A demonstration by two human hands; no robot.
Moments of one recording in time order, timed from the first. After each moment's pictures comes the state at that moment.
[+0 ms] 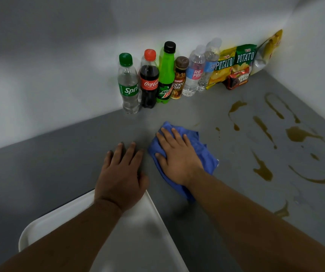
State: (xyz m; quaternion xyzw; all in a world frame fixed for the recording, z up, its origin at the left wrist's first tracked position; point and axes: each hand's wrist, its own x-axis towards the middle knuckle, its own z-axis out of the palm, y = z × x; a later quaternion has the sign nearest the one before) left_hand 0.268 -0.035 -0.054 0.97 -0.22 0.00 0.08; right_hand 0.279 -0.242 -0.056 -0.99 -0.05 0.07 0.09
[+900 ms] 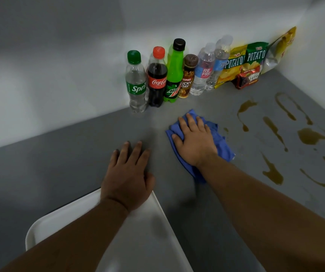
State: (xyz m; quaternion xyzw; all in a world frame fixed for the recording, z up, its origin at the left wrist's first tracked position) left_hand 0.269 -0.033 -0.060 0.97 -0.22 0.01 0.07; right_hand 0.322 -0.272 -0.056 -0.99 0.05 0.06 0.08
